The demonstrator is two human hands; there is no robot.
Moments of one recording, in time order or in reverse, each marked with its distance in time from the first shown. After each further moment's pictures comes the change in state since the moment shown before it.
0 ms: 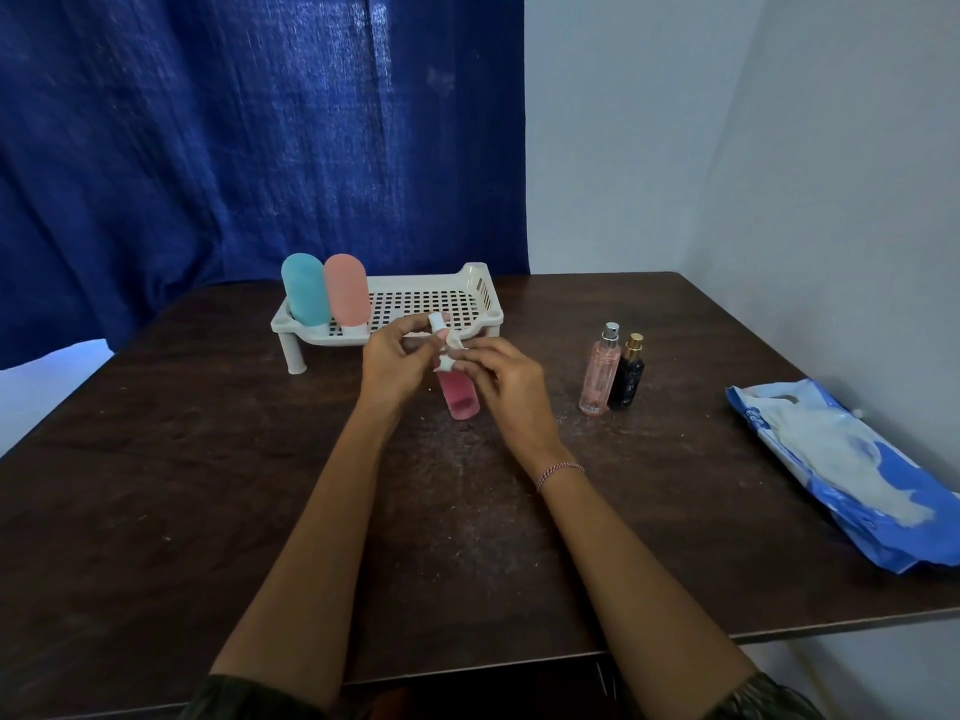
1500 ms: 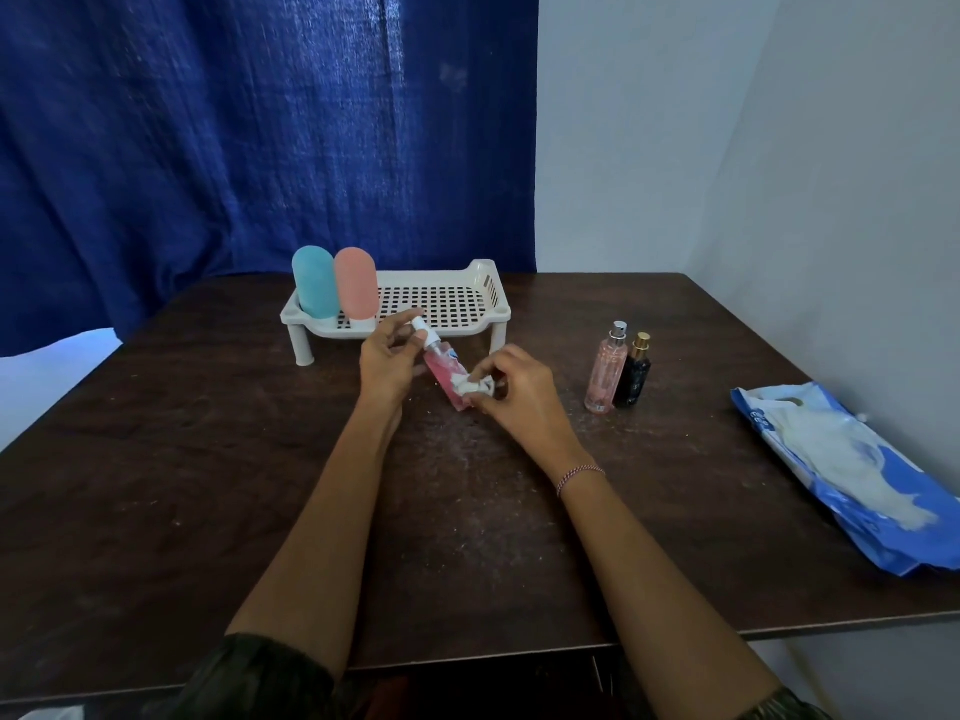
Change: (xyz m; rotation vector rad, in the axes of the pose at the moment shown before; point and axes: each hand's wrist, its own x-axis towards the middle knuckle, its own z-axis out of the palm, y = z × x) left_hand 0.009 -0.023 -0.006 -0.319 0.068 -0.188; right_hand -0.005 0.007 -0.007 -0.074 -0.219 0.132
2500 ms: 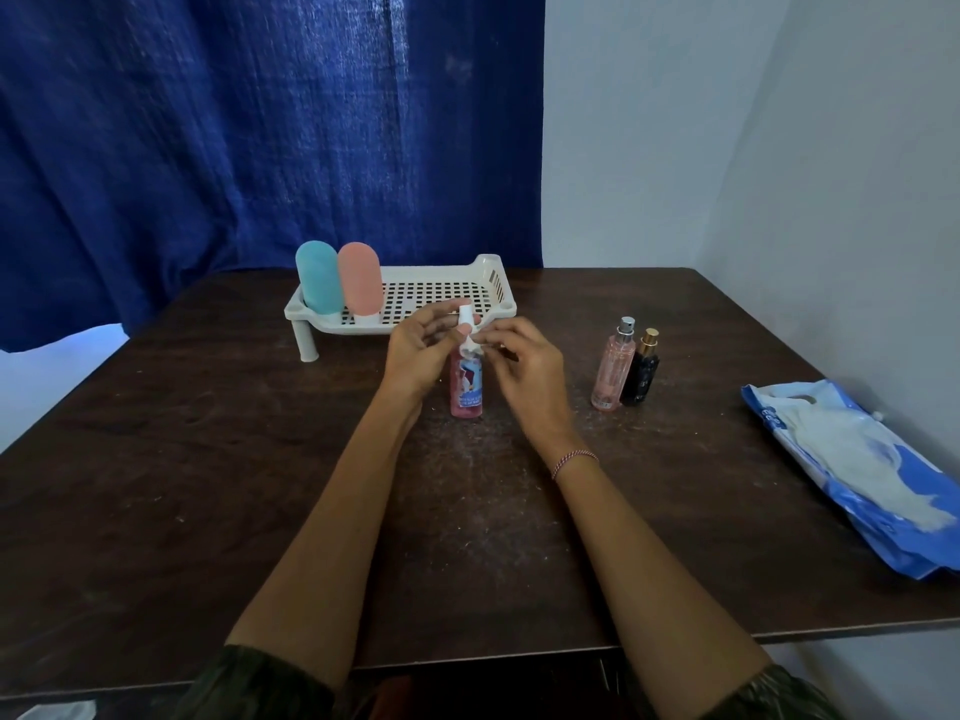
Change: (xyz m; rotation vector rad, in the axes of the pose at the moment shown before) left_hand -0.020 0.021 0.016 0.160 -0.162 0.101; right_hand 0.010 -0.003 0.002 0.060 0.235 -0.094
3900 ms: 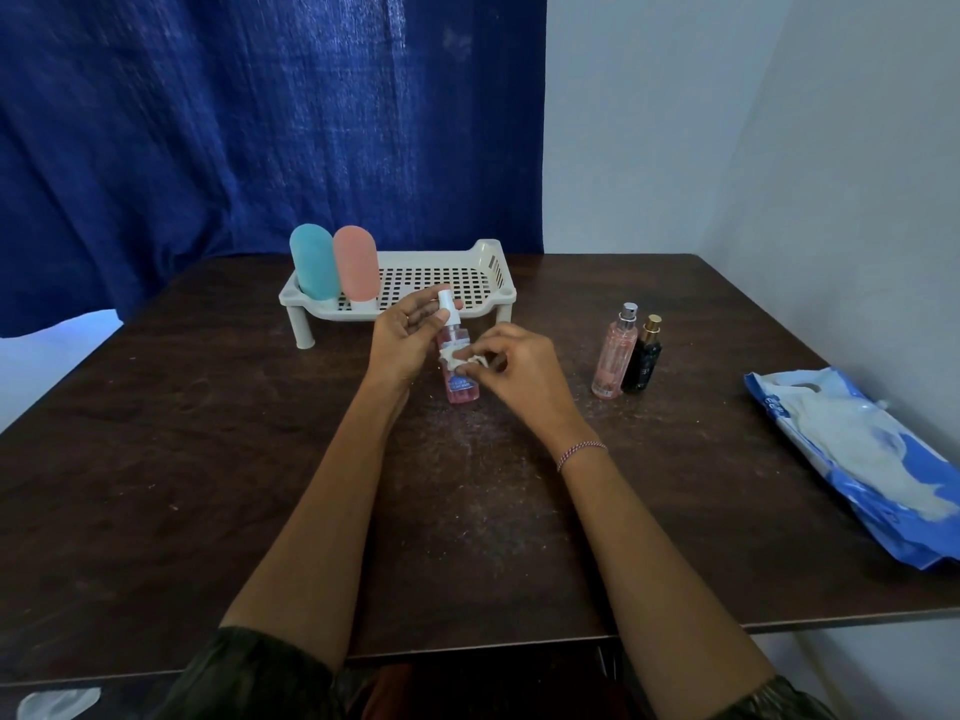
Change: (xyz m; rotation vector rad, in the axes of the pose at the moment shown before) left_hand 0.008 -0.013 -0.010 -0.064 0.032 -0.006; right_hand 0.001 -0.002 -0.006 -0.132 -0.268 -0.020
